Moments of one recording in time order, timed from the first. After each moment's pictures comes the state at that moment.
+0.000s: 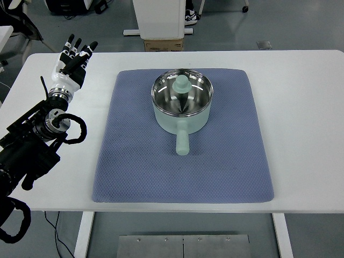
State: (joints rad) left arm -0.88 0.15 -0.82 -0.44 0.00 -0.14 -0.37; right arm 0.02 0.00 0.56 0.08 -0.45 -0.03 0.05
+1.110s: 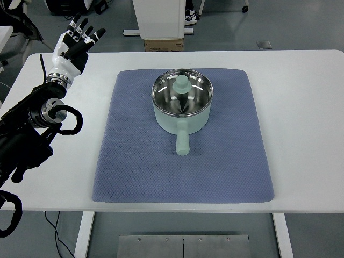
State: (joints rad) left arm -0.92 0.20 -0.80 -0.55 0.21 -0.14 -0.37; right arm 0.02 0.00 0.56 0.08 -0.45 -0.03 0.05
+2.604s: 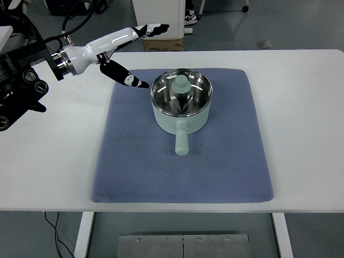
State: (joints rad) left arm -1.02 0.50 -0.60 -1.05 1.36 -0.27 -0.58; right arm 0.02 0.00 0.56 0.08 -0.45 -0.03 0.05
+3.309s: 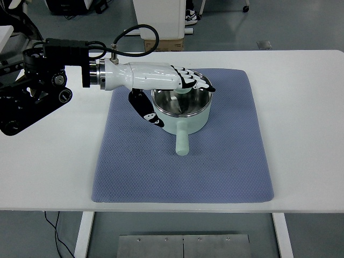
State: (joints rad) left arm -1.23 0.49 -0.34 -1.22 1.61 -0.31 -0.61; right arm 0.02 0.00 0.56 0.09 -0.45 -0.03 0.05
